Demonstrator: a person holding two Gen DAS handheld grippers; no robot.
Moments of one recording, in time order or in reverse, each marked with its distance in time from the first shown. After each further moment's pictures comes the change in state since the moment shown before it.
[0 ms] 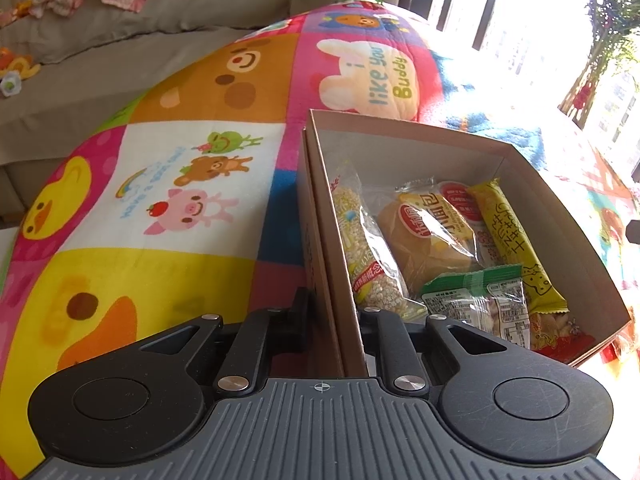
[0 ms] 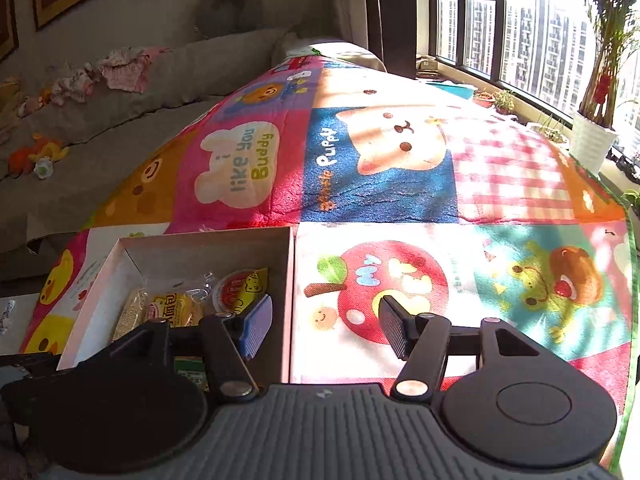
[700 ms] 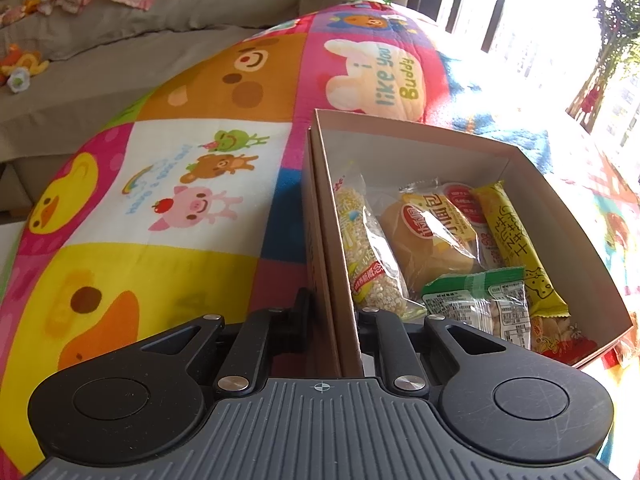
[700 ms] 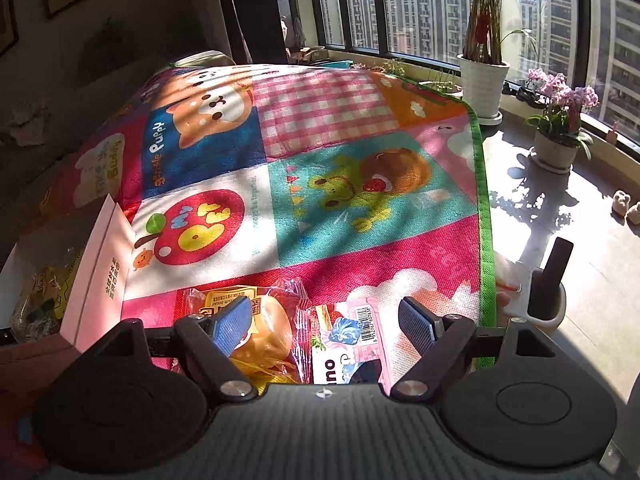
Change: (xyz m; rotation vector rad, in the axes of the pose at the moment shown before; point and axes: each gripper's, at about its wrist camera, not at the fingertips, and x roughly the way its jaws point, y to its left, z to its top) left arm -0.001 -0.004 -0.001 -0.012 -0.001 0.027; right arm -0.043 -0.122 -0.092 0.258 -0.035 -0.117
